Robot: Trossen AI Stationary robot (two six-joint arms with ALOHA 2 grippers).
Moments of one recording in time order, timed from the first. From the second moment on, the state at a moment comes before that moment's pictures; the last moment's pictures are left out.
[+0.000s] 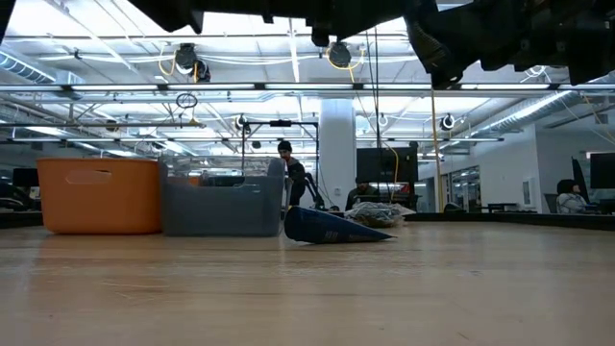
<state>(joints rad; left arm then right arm) -0.25 1.86 1.10 0.78 -0.24 0.20 0.21 1.16 0.31 0.84 -0.02 0.02</state>
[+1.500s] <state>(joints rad) -0.18 1.89 1.10 0.86 -0.08 0.19 0.21 1.16 0.32 0.85 -0.02 0.02</state>
